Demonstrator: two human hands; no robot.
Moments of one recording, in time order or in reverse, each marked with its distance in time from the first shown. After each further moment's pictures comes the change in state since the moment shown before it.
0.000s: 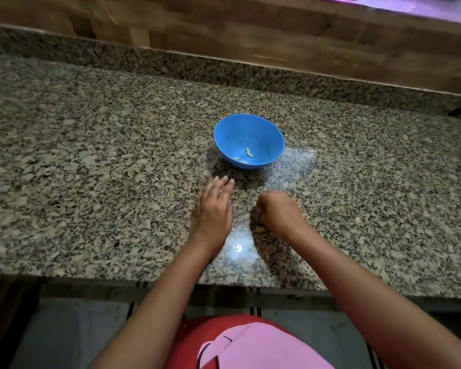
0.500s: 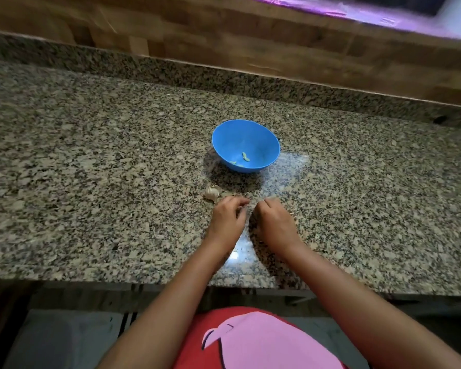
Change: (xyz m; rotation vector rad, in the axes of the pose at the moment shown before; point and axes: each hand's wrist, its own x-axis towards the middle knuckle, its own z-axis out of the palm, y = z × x) left_hand 0.006 0.023 0.011 -0.362 -0.065 -0.105; right_hand -0.016 0.006 0.025 -0.089 0.217 -0.179
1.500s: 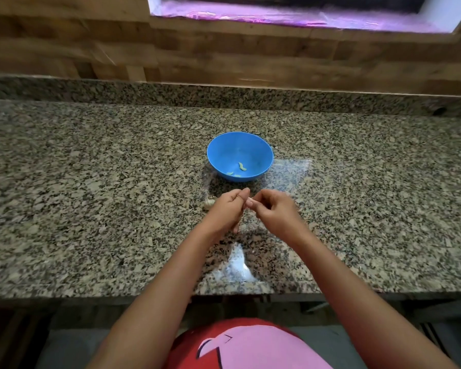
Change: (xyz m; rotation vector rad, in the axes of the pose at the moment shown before) left_hand 0.025 0.035 -0.030 -0.546 -0.335 -0.291; right_hand 0.013 -0.015 -0.055 0.710 -0.064 0.324
